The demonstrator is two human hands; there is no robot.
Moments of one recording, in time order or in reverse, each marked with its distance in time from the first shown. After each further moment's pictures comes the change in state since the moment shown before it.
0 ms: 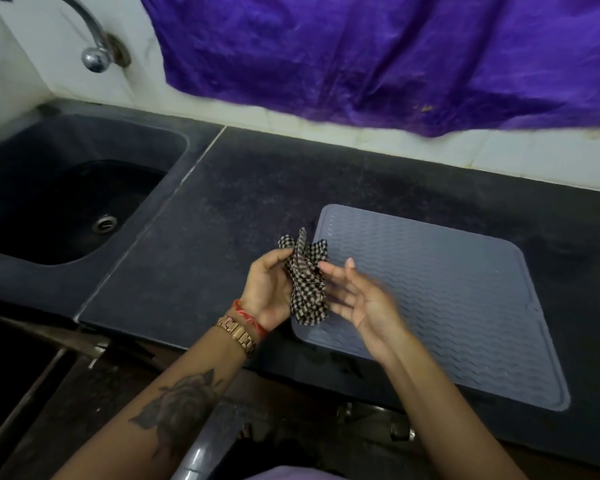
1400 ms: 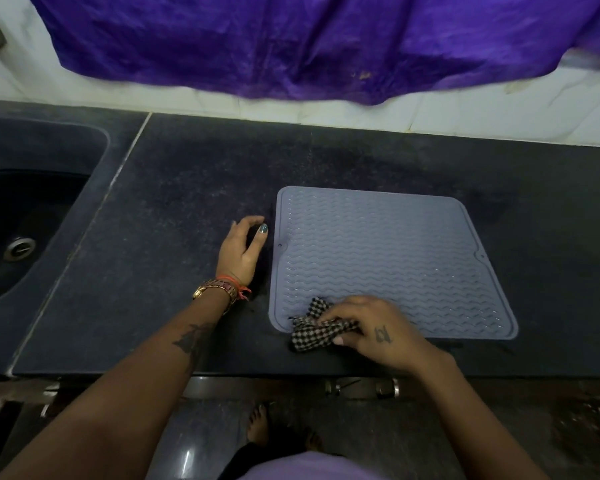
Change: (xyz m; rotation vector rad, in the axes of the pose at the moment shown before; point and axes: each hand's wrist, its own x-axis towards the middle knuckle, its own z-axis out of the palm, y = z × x) left_hand 0.083 0.008 -0.050 1.150 0.213 0.686; right_hand -0.036 0.023 -0.055 -1.432 -0.097 -0.199
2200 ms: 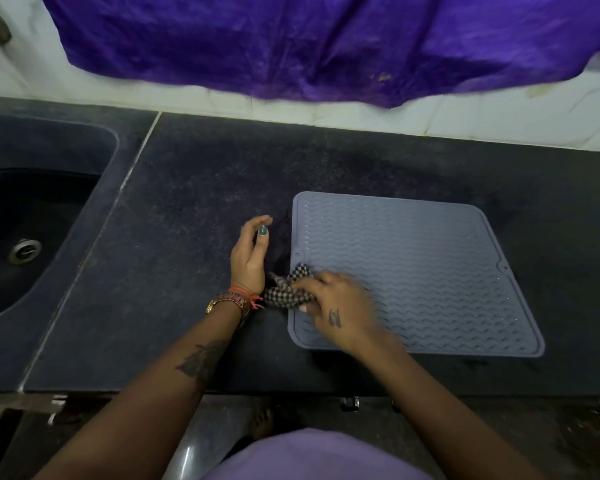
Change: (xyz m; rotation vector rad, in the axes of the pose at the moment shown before) left_hand 0.007 -0.009 -0.001 -0.265 0.117 -0.002; right_hand 0.083 -0.040 0.030 -0.157 0.223 0.058
